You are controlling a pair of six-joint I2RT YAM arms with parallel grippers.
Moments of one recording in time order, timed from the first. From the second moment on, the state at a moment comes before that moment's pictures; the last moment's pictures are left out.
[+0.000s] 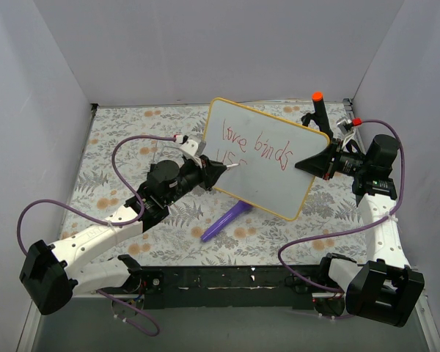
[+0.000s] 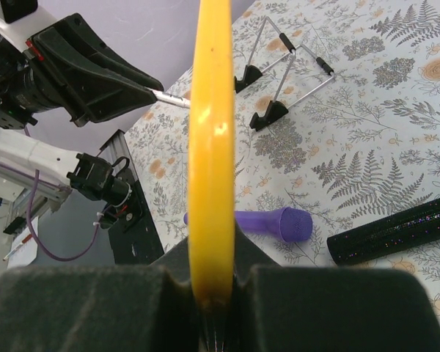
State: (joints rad) left arm -0.79 1.08 0.77 0.27 0.00 -0.29; right arm -0.21 1.04 0.82 -0.03 -1.37 0.34
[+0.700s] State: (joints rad) left arm -0.79 1.14 0.83 0.24 0.09 -0.32; right arm -0.21 1.04 0.82 -0.03 -1.37 0.34
